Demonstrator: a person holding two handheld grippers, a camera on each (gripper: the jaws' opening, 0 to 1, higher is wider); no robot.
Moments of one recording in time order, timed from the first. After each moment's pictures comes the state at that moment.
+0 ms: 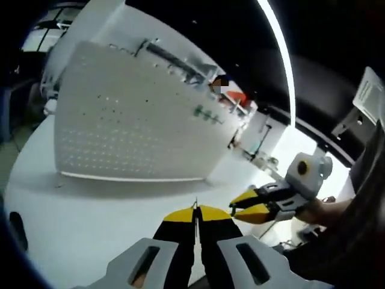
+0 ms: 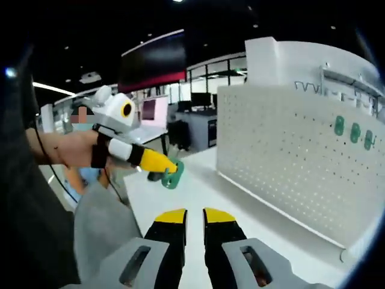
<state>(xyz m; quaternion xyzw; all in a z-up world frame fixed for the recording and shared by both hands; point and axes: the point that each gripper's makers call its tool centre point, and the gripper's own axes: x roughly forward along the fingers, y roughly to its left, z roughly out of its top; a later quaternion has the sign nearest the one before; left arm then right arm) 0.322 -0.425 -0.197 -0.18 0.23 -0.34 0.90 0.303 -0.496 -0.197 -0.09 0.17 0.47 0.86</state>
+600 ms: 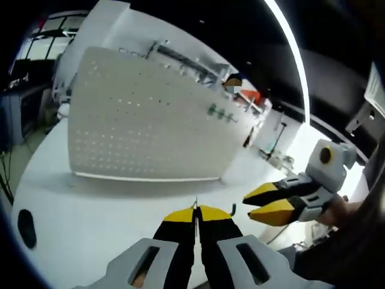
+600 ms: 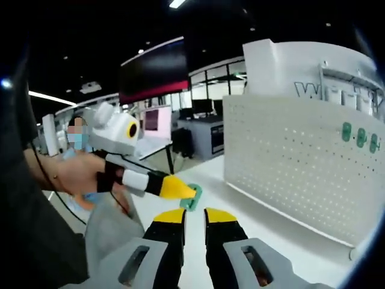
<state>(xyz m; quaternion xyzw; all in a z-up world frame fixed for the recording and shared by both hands) 0.323 -0.424 -0.202 -0.16 0.23 -0.29 0.91 0.296 -0.463 -0.179 -0.05 0.16 0.48 0.86</state>
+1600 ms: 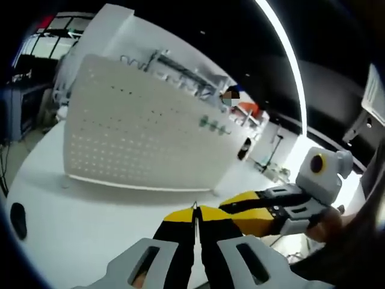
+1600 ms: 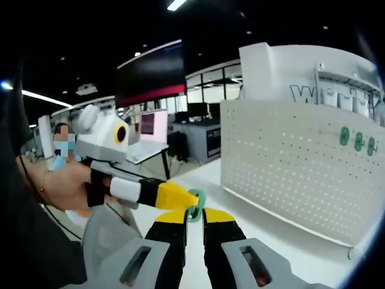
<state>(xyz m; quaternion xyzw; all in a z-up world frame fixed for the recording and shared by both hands) 0.315 -0.443 -0.183 -0.20 0.19 -0.30 0.91 0.301 -0.460 -0.173 -0.05 0.15 0.46 0.88</state>
